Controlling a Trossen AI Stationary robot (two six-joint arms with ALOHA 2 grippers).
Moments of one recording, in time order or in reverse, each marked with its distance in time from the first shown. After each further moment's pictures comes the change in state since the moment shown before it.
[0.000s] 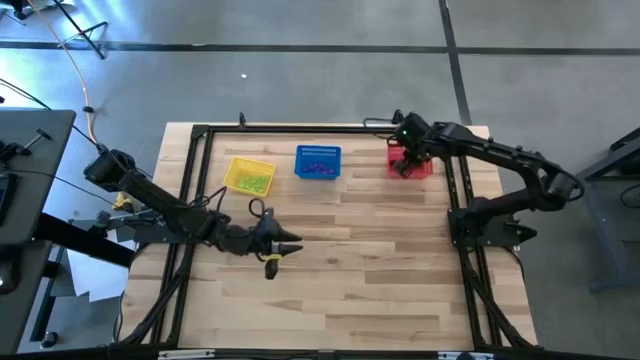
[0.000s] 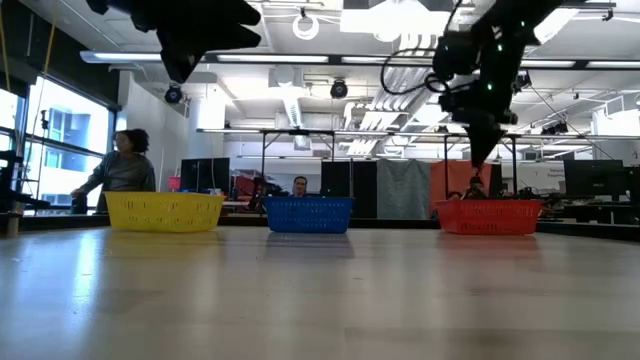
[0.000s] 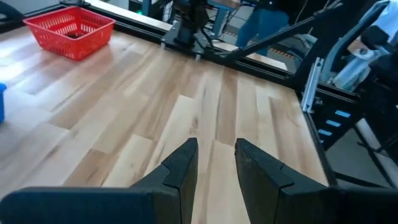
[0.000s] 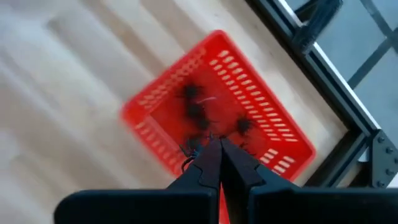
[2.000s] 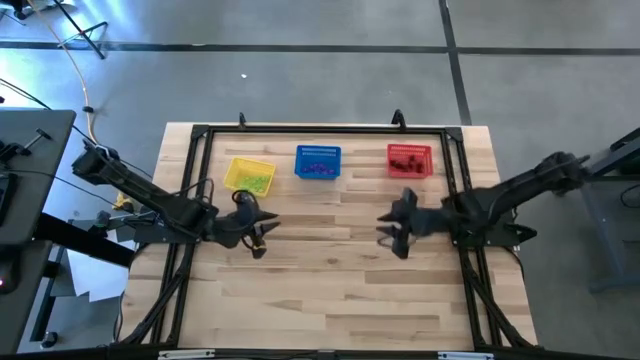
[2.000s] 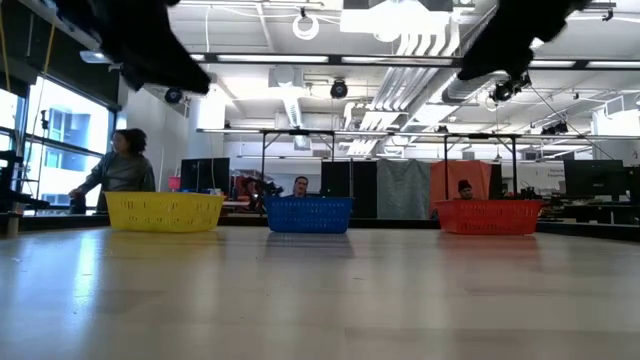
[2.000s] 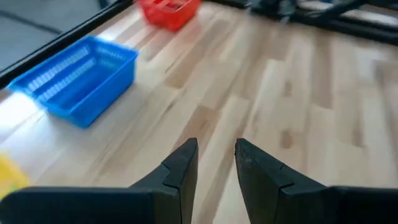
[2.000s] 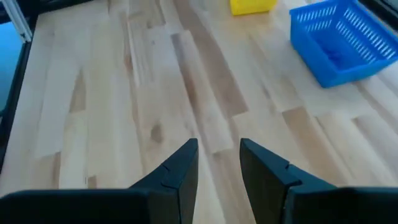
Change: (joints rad) left arm 0.021 -0.221 -0.021 -0.492 -0.174 -0.053; right arm 0.947 -0.241 -0.164 0.411 0.119 0.423
